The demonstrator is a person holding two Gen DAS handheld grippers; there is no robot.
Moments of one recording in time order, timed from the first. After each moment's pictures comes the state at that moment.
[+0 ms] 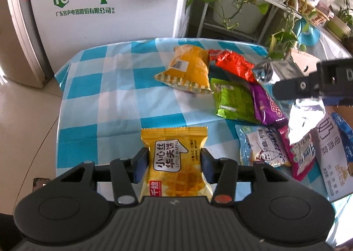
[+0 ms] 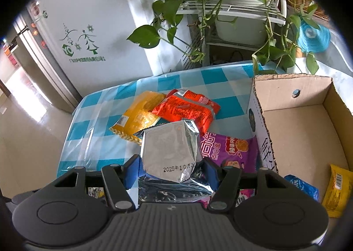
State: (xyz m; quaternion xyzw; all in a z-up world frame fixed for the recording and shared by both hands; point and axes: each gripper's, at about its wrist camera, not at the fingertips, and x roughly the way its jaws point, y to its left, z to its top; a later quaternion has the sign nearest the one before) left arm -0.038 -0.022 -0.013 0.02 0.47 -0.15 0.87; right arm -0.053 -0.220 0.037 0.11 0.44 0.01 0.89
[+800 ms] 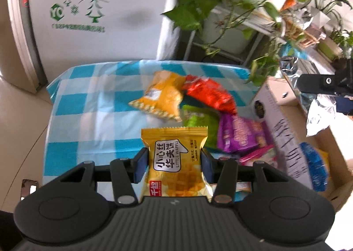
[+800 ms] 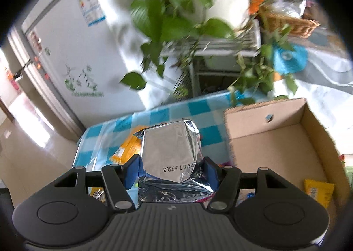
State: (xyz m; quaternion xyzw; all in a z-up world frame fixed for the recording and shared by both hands) left arm -0.043 -0.050 0.030 -0.02 0.44 -0.17 0.88; right arm -0.085 -0.273 0.088 0.15 0.36 -0.01 0.92
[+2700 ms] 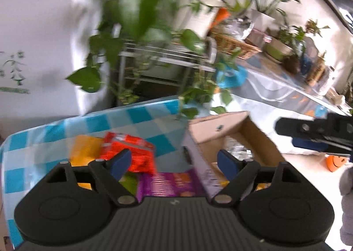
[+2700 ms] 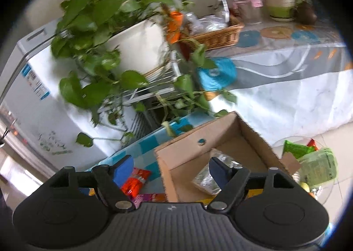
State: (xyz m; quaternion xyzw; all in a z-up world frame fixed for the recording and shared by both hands) left arm -0.003 -0.137 0.087 0.00 0.39 -0.29 0.88; right arm -0.113 -0.368 0.100 0.24 0.31 -0.09 0.92
